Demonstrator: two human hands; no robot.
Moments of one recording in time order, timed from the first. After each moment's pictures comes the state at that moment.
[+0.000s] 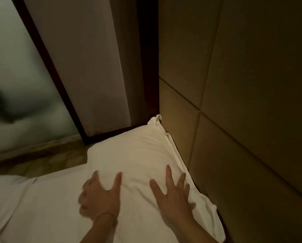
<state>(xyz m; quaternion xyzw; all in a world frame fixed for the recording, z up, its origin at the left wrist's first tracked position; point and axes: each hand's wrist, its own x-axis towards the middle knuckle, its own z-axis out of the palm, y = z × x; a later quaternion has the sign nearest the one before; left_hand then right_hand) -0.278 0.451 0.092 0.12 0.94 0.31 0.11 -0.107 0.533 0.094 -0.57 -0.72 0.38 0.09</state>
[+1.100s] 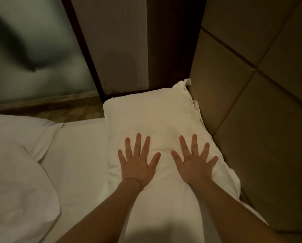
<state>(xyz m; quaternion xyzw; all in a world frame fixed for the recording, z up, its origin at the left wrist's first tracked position) -0.269 0.413 0.032 0.43 0.88 0.13 0.13 -0.118 0.527 0.042 -0.53 -0.83 0.16 -0.05</state>
